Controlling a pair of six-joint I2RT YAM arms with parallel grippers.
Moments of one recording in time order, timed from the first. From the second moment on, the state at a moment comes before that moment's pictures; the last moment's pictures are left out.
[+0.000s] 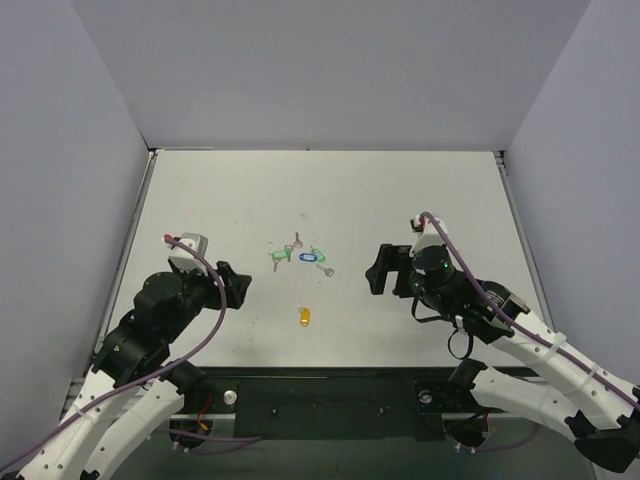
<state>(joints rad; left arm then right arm) -0.57 0.47 0.73 -0.59 -0.14 -0.39 0.83 0.87 0.88 -0.64 0.30 0.60</state>
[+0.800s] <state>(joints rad) -0.57 0.36 0.71 -0.58 -0.18 -0.36 0.73 0.82 0.97 -0.61 0.73 0.44</state>
